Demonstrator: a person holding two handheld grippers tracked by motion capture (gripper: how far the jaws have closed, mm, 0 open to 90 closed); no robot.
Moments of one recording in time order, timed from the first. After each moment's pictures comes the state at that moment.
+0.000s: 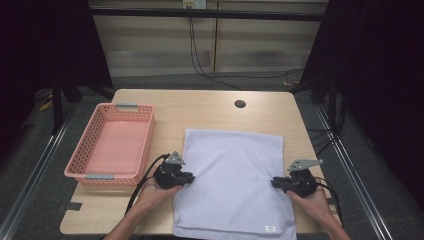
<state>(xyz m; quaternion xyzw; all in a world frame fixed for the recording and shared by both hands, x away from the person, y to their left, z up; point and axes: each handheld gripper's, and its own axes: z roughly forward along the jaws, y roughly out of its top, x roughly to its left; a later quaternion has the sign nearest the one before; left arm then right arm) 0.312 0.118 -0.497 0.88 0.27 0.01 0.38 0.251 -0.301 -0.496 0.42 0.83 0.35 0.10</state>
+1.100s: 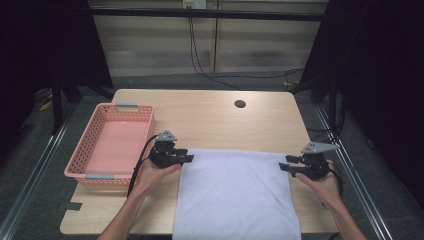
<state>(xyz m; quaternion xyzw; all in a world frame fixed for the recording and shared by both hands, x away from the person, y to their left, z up) 0.370 0.130 -0.472 0.83 0.33 0.04 0.44 0.286 -0.332 -0.460 0.43 0.80 0.38 0.16</state>
